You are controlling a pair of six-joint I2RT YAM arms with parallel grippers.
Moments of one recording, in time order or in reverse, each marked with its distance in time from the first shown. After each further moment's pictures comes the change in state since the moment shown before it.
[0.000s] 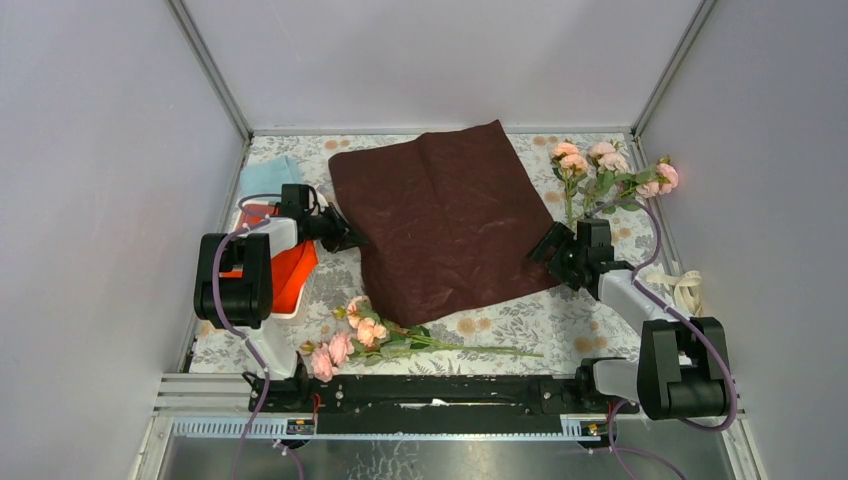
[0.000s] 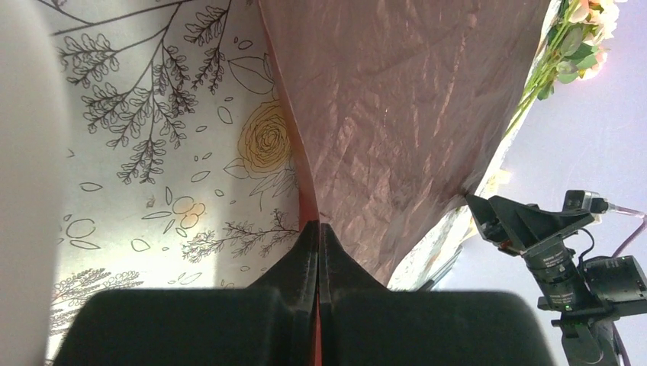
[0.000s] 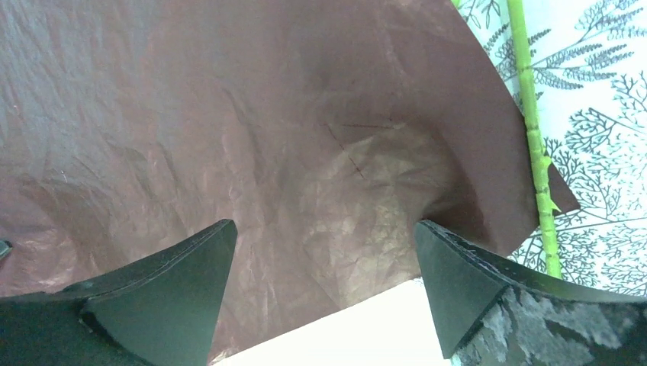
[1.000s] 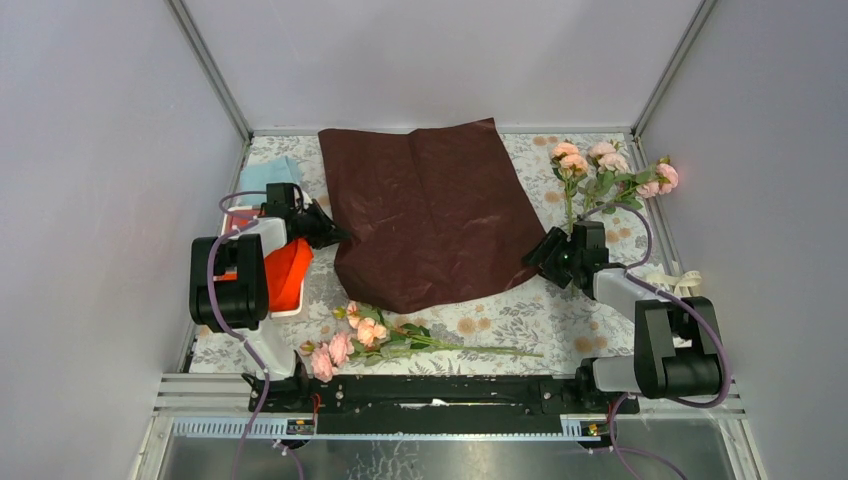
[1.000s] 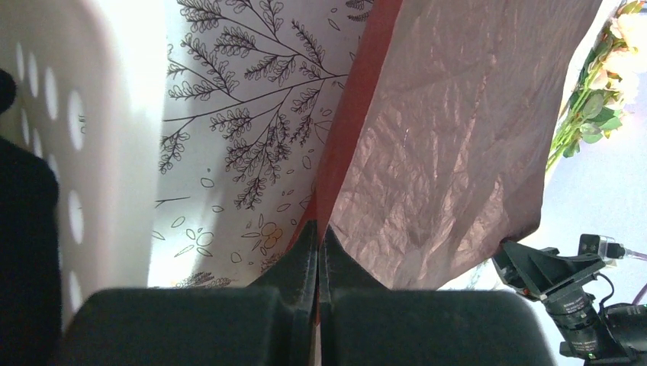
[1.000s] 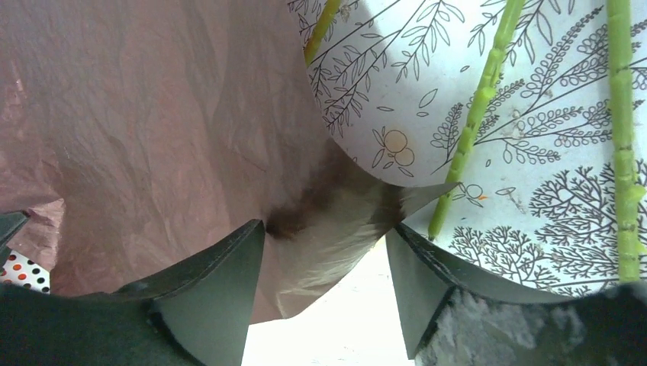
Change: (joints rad) left arm 0.084 -0.017 0.004 0.010 -0.112 0.063; right arm 0.008 0.086 -0.044 0.140 -0.088 0.042
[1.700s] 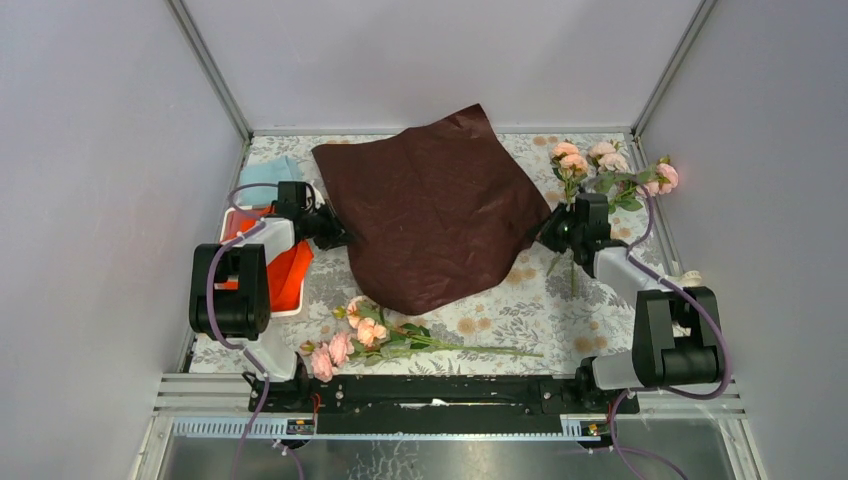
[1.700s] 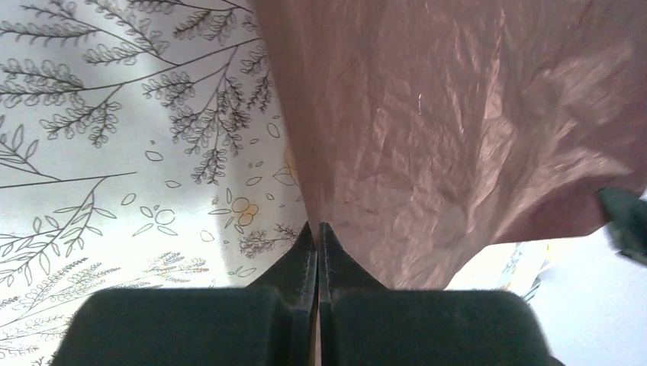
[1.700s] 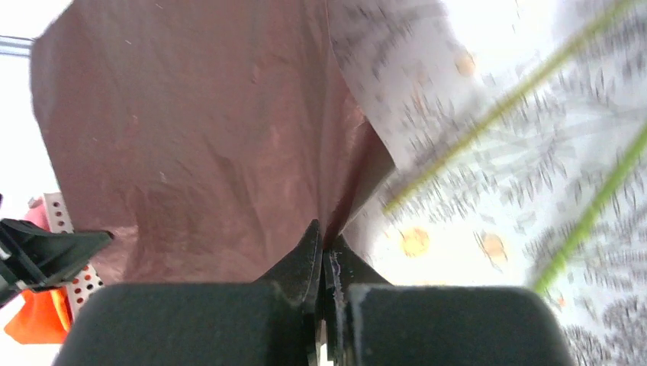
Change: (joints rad) left arm -0.080 -0.054 -0.004 -0.059 -0.047 0.078; right arm 0.004 0.043 0.130 0.047 -0.040 0.002
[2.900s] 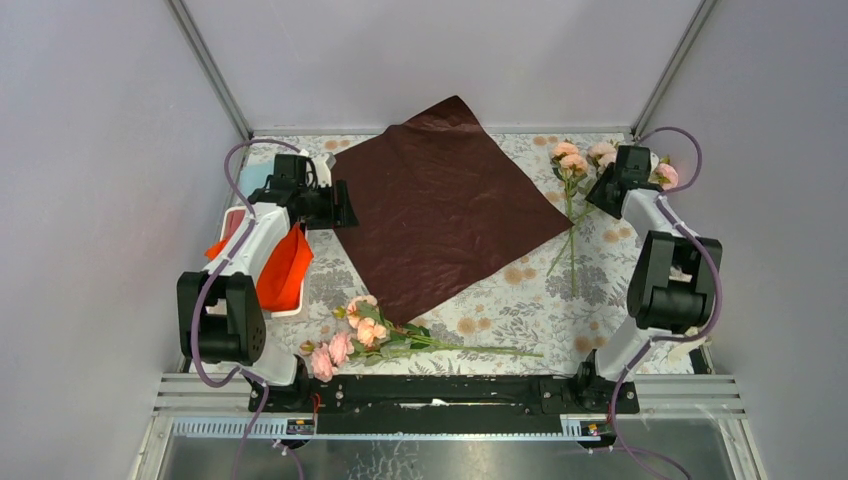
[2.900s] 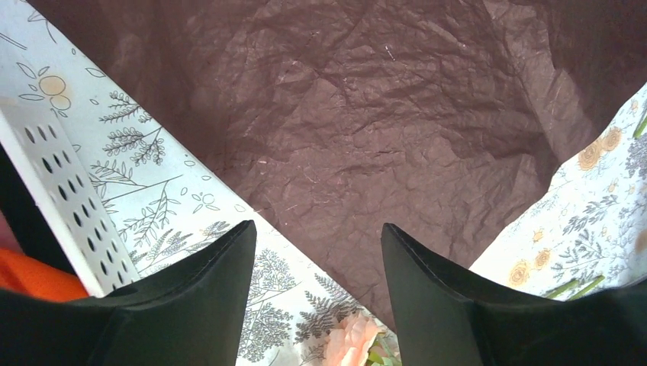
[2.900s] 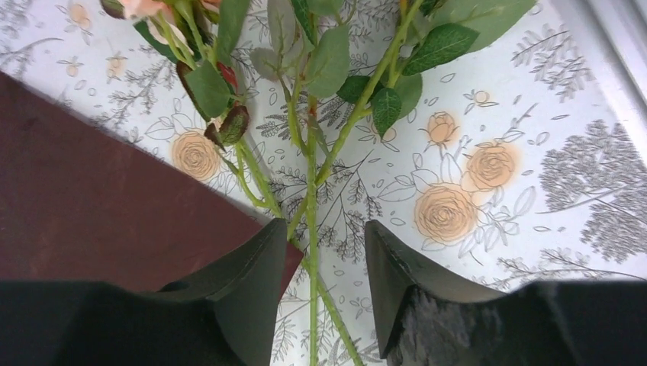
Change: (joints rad) left arm -0.073 -0.150 0.219 -0.347 -0.109 0.414; right arm -0.244 0.314 0.558 -0.357 0.388 -0.307
